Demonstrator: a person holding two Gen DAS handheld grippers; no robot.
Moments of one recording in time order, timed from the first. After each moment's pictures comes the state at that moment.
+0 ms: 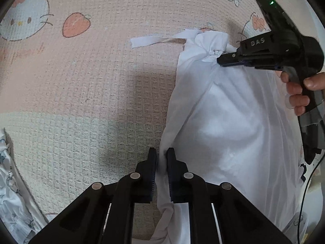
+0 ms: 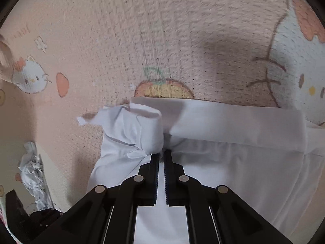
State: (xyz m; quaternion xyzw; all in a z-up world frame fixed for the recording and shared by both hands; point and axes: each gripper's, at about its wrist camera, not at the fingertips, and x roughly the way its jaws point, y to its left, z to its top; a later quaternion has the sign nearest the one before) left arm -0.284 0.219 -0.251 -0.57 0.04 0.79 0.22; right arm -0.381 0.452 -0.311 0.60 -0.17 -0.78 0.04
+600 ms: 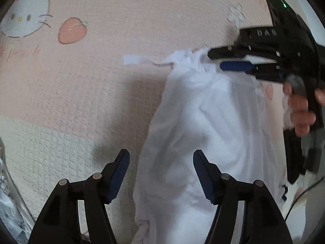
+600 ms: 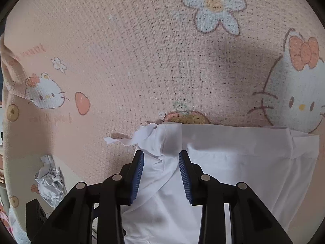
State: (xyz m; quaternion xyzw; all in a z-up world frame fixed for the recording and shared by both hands) left arm -0.294 0.240 -0.230 -0.56 -0.03 0.80 0.22; right arm -0.391 0.428 -0.273 0.57 -0.20 -0.80 0.03
